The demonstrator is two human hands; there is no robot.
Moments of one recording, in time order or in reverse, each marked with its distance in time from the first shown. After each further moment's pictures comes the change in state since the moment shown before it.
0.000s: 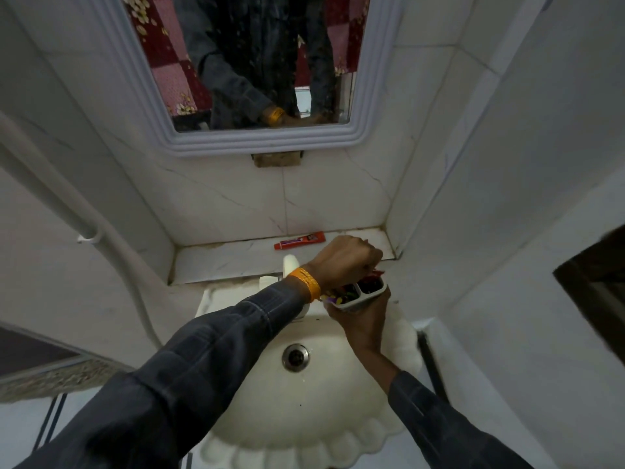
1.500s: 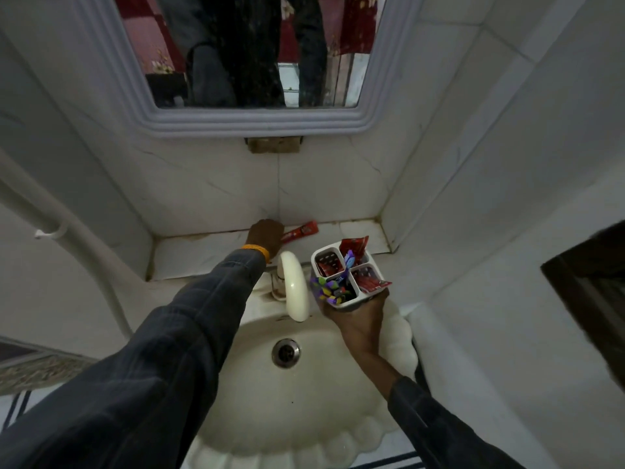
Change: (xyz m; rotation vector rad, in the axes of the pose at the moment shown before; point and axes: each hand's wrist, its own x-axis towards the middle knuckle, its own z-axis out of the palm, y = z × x) left_hand -0.040 -0.168 0.091 -0.124 -0.287 -0.728; right_hand -0.003 -0.002 0.001 -0.021 0.058 0.120
